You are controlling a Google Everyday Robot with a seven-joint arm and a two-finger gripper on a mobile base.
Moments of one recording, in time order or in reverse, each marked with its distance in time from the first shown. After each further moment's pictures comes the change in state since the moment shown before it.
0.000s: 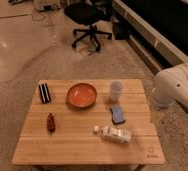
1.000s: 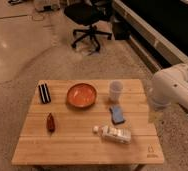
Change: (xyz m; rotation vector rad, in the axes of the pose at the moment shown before) arm -0.044 0.002 0.002 -0.009 -0.021 -0.127
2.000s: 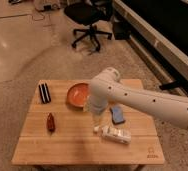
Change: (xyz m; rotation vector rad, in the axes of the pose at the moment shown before) arm -0.281 -0.013 0.041 0.006 -0.277 -0.642
